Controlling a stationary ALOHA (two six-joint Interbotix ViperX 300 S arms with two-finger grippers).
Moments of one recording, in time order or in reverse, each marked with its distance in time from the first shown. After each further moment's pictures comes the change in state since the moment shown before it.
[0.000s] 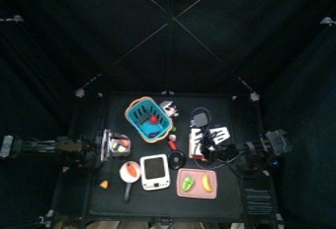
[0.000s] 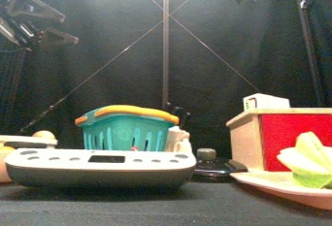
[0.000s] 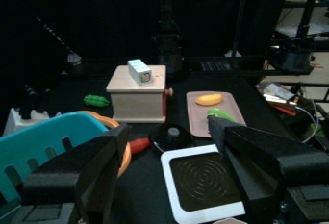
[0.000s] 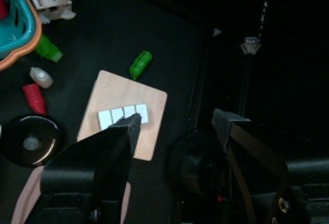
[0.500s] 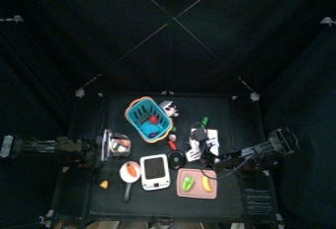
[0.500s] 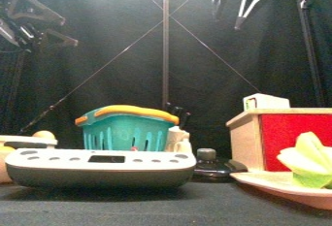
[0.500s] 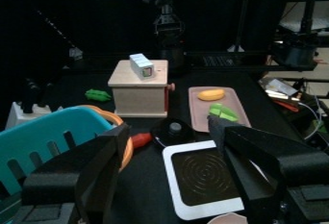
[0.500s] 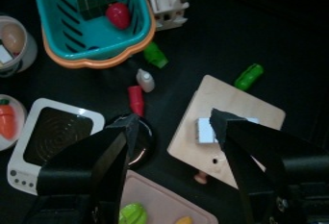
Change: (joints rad) left arm 0.000 0.000 0.000 0.000 0.020 0.002; right arm 0.106 -0.155 0.472 0.020 -0.634 0.407
